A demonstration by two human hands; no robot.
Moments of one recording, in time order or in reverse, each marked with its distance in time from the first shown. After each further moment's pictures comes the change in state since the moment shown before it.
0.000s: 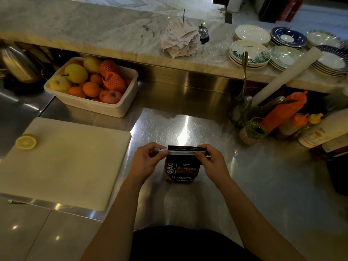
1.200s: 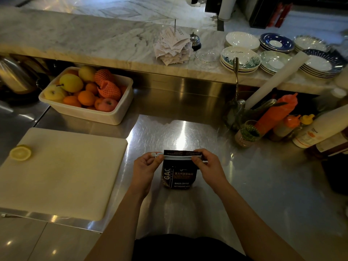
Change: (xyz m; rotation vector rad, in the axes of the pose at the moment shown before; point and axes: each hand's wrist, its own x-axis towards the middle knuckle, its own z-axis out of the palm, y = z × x) left_hand -0.004 -0.013 0.018 -0.286 0.097 -0.082; right_hand 0.000 0.003 -0.002 0.063 -0.006 0.002
